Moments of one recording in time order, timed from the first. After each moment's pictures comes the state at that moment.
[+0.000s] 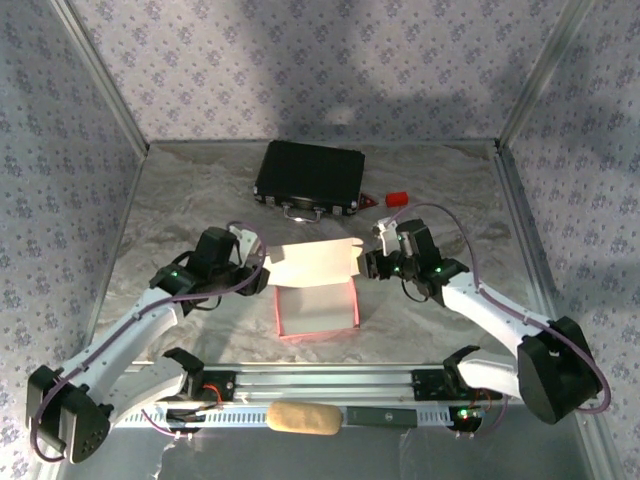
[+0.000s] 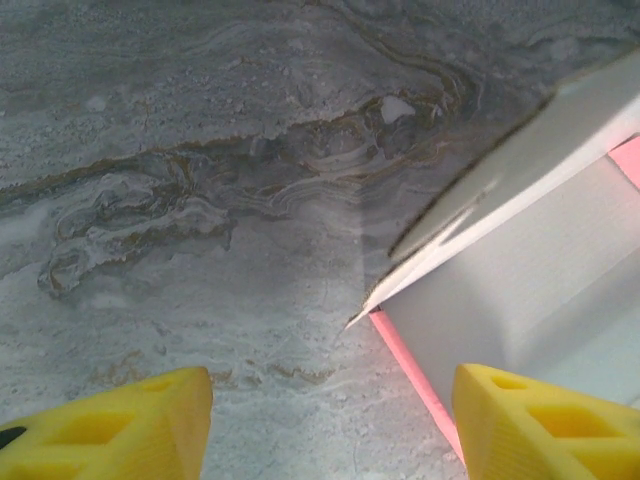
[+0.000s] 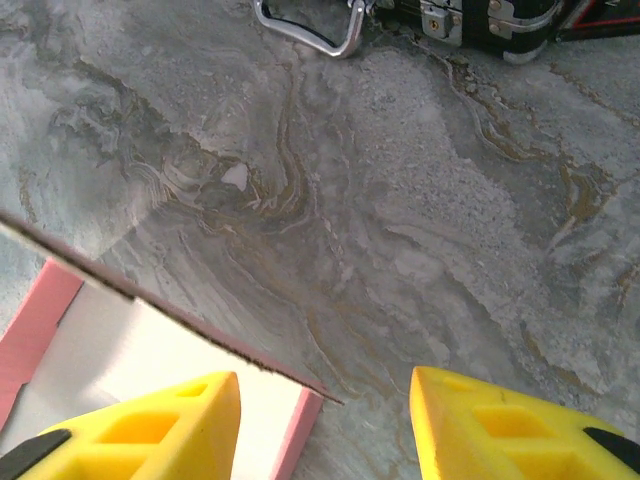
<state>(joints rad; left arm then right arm) -0.53 0.96 0.72 -0.62 0.04 -0.14 0.50 1.19 0.63 -0.14 -0.26 0.19</state>
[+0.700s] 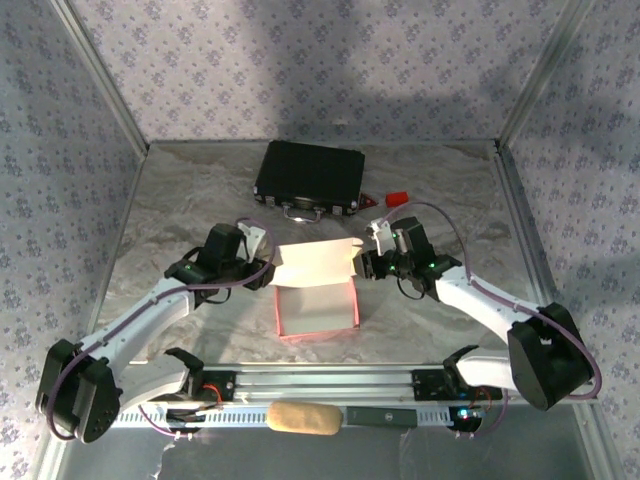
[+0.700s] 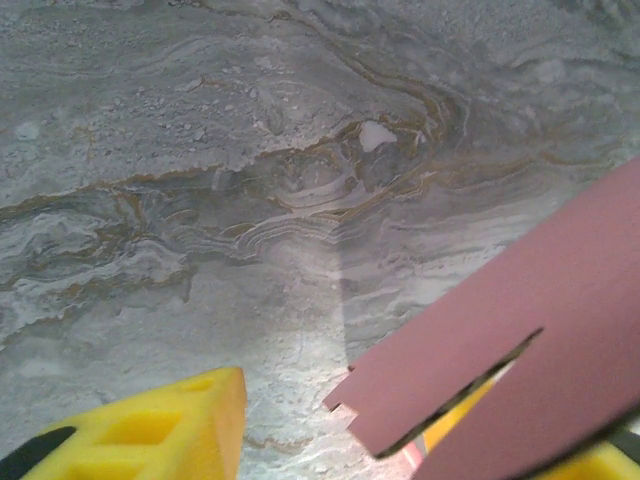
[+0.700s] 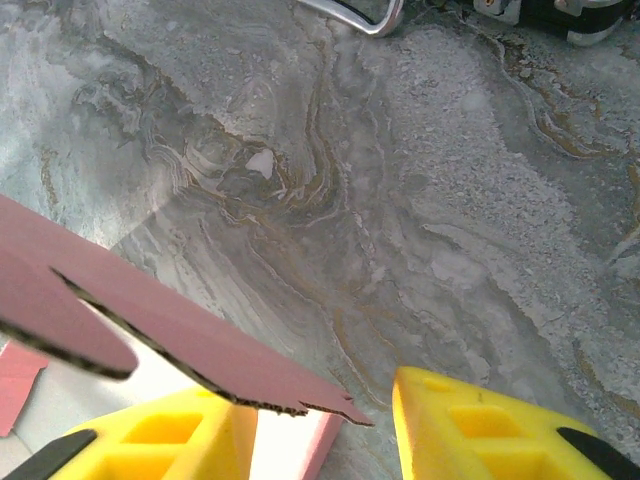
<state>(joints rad) -0.52 1.08 0.68 -0.45 0.12 -0.15 0.50 1.25 0.65 -0.13 -0.31 0.17</state>
